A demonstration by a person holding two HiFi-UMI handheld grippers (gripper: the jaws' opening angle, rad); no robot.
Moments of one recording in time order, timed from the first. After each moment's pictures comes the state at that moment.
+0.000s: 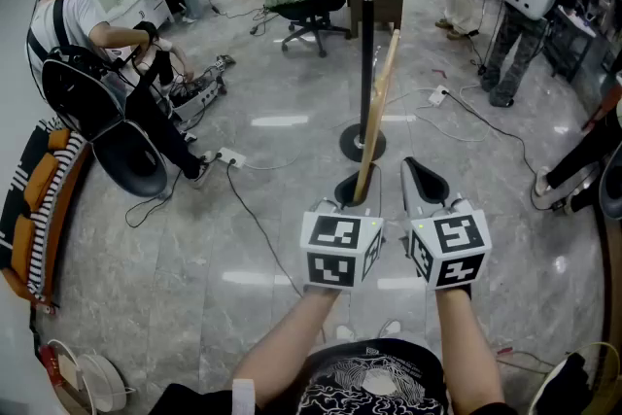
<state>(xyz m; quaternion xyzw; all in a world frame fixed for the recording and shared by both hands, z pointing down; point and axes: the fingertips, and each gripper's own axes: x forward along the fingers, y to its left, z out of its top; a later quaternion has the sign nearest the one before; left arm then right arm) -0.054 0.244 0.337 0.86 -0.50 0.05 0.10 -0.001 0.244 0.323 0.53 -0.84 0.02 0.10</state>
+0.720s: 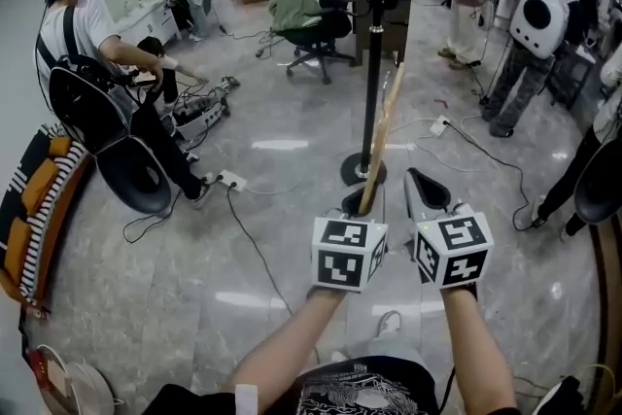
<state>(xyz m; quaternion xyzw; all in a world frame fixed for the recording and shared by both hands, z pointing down) -0.063 0.208 0.332 0.86 -0.49 0.07 0.12 -0.011 0.205 0.300 0.52 -0.85 0.02 0.10</state>
